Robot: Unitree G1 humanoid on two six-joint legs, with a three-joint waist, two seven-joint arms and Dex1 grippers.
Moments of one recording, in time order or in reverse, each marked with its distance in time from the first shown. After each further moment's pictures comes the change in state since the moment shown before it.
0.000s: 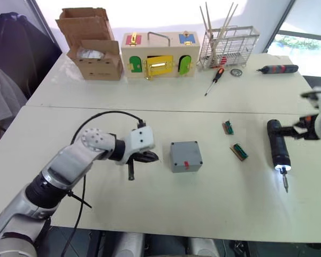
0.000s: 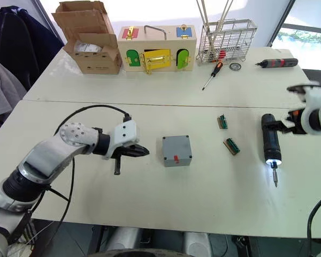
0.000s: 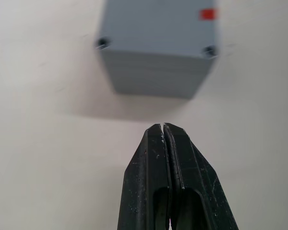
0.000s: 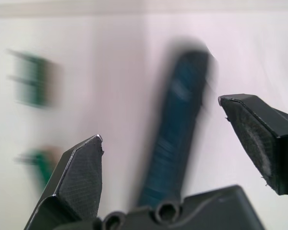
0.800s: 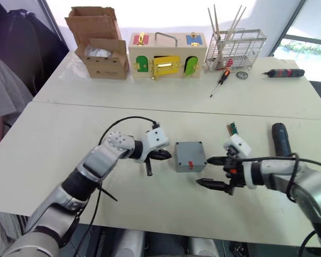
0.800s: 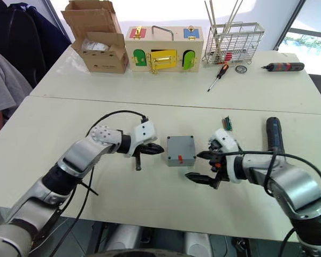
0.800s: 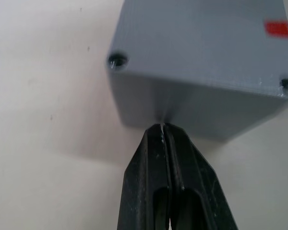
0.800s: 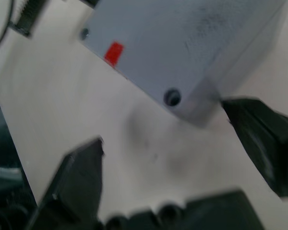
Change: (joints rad) left arm -0.070 -0.313 -0.100 0.324 0.140 -0.155 0.031; right arm 0.515 0.334 0.061 -0.685 0.183 -0.050 -0.153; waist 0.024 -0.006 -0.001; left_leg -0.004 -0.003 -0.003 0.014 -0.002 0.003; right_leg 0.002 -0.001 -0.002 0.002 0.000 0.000
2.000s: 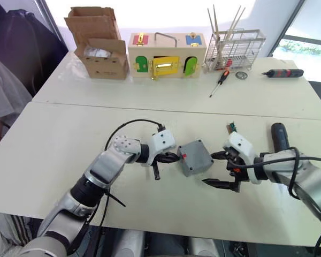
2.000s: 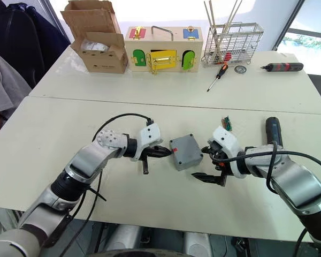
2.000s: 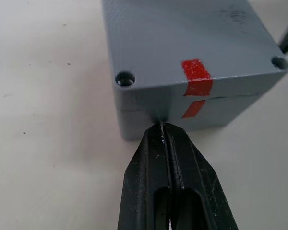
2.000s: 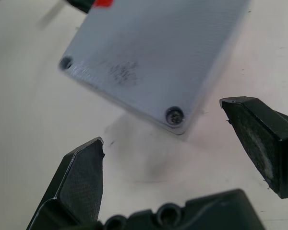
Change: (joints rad) left arm 0.082 -0.066 0.059 -0.099 0.023 0.088 0.023; right arm -0.025 -0.154 0.096 0.078 -0.153 -0.278 0.105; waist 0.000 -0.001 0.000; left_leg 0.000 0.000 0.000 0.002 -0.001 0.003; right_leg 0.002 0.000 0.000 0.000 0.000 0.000
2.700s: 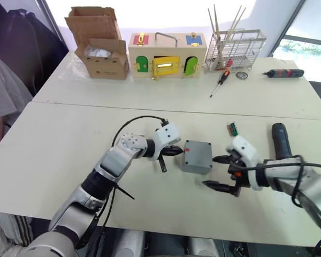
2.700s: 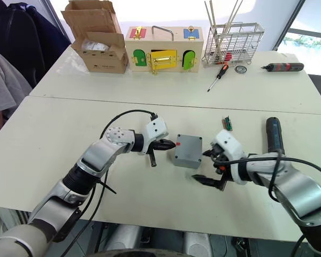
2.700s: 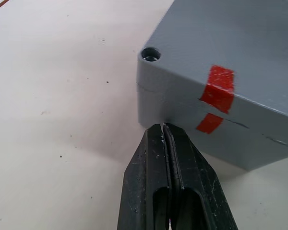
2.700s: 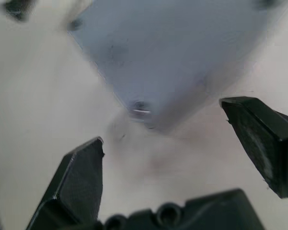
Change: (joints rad) left arm -0.038 -0.040 0.005 0.091 0.014 -0.066 0.057; right arm 0.109 0.059 -0.195 -0.090 0.030 0.104 -0.124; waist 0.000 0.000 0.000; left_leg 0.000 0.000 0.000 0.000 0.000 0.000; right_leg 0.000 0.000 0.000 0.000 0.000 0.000
